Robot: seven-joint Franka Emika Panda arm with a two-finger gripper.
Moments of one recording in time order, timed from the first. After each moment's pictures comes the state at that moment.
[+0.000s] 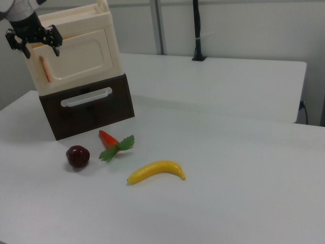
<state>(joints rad) 0.25 0.06 0.08 -1.45 0.13 1.92 -0.25</state>
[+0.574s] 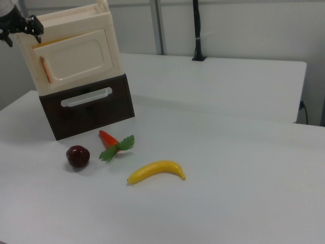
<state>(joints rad) 0.34 0.08 0.10 -1.45 0.15 2.13 -0.25</state>
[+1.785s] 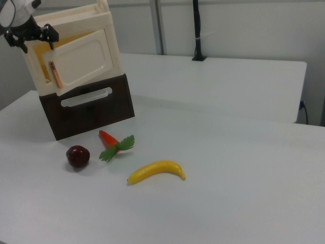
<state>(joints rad) 0.31 0.14 0.09 -1.45 0.15 2.19 -0.25</state>
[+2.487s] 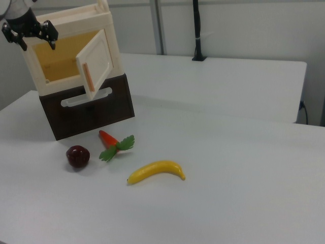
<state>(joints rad) 0.26 0.07 0.09 -1.46 0.15 2.04 -0.19</state>
